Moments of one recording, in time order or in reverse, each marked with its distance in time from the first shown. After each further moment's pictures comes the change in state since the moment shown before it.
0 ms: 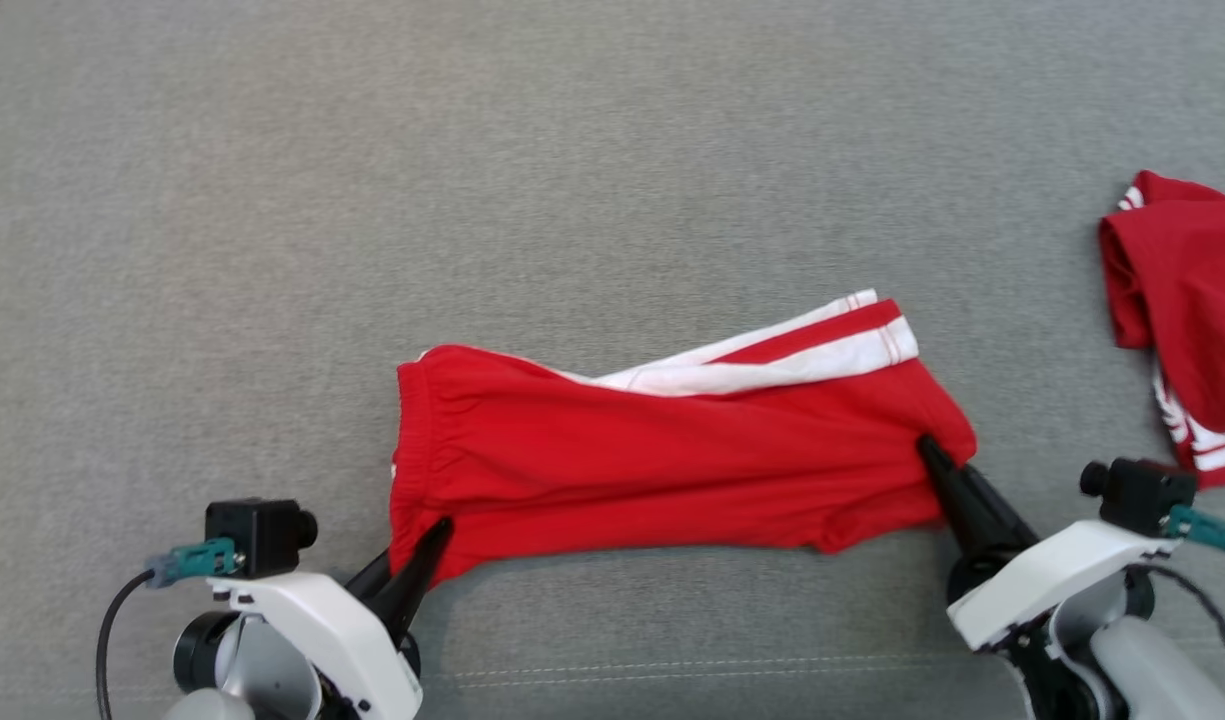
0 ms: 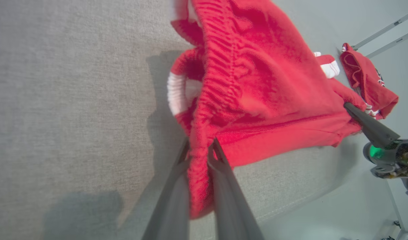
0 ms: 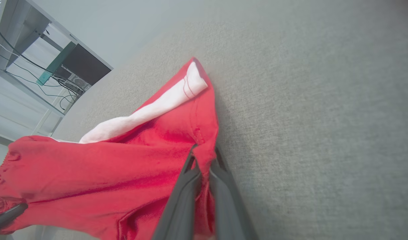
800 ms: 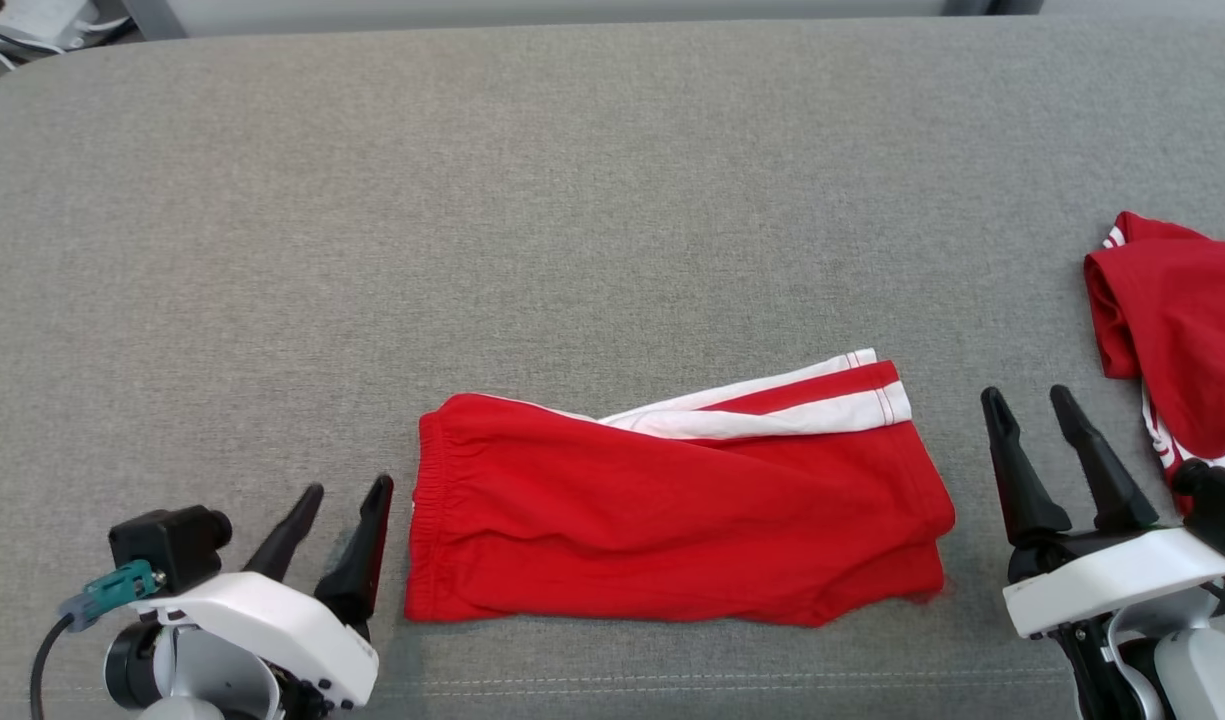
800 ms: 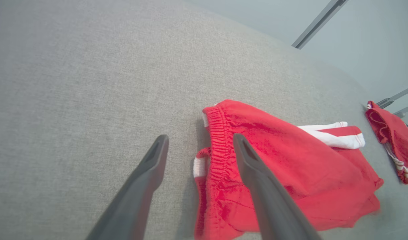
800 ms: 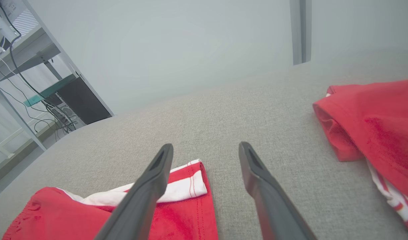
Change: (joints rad) left arm 0.055 0.000 0.087 -0.029 0.042 0.113 -0.148; right arm 0.149 0.120 -0.334 -0.234 -0.396 -0.001 0.013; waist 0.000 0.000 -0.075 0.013
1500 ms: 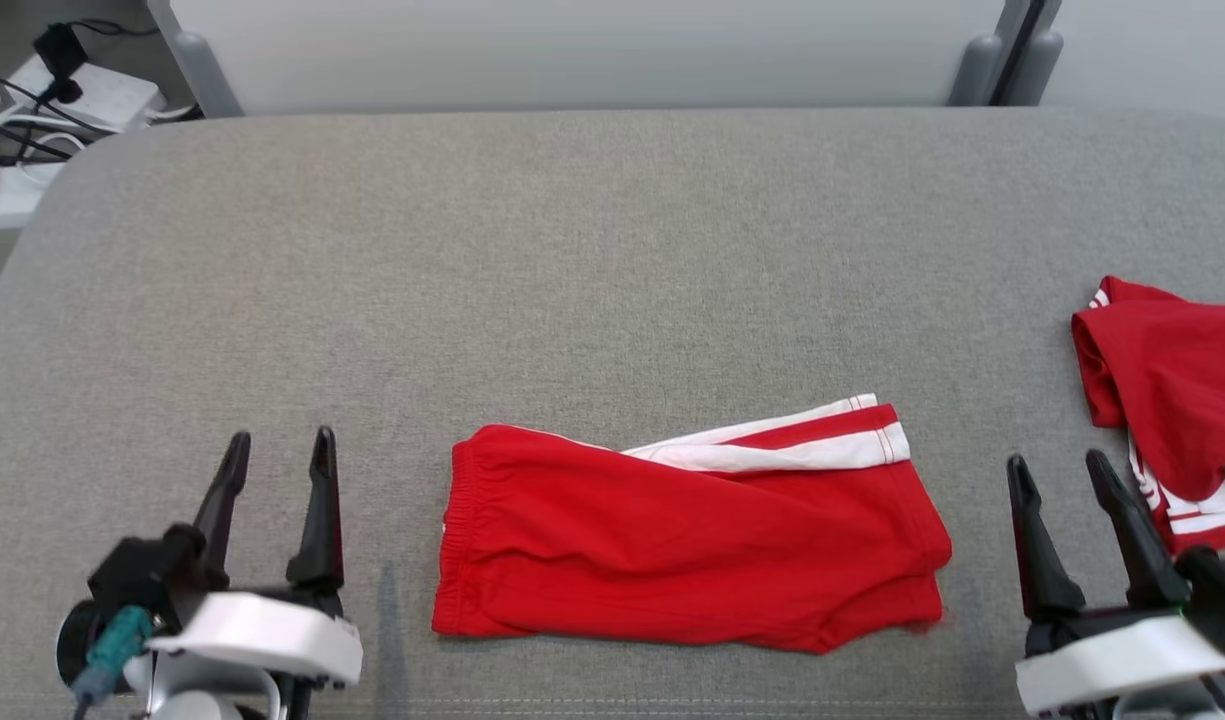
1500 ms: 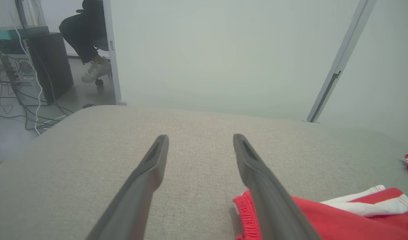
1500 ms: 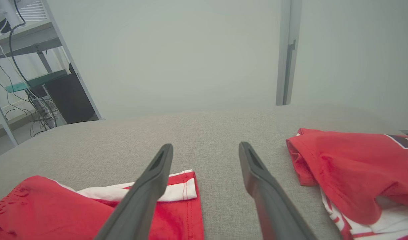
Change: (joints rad) left arm -0.042 -0.074 0.058 0.134 0.269 0.009 -0.316; right arm 0.119 0.066 -0.097 -0.048 -0.258 0.000 -0.062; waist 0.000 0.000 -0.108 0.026
